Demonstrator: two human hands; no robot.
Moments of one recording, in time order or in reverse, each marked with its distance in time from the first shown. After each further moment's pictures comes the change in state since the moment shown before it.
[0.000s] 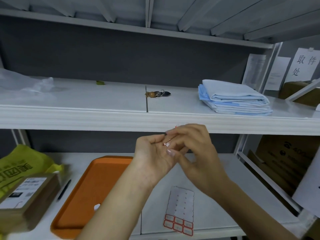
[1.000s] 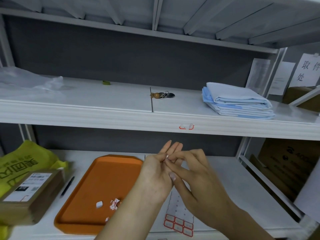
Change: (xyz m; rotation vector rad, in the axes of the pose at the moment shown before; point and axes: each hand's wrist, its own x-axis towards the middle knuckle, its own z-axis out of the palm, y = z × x) left_hand -0.002 -0.027 -0.026 -0.051 0.220 0.141; right_hand -0.039 -0.033 -0.006 -0.261 -0.304 0.034
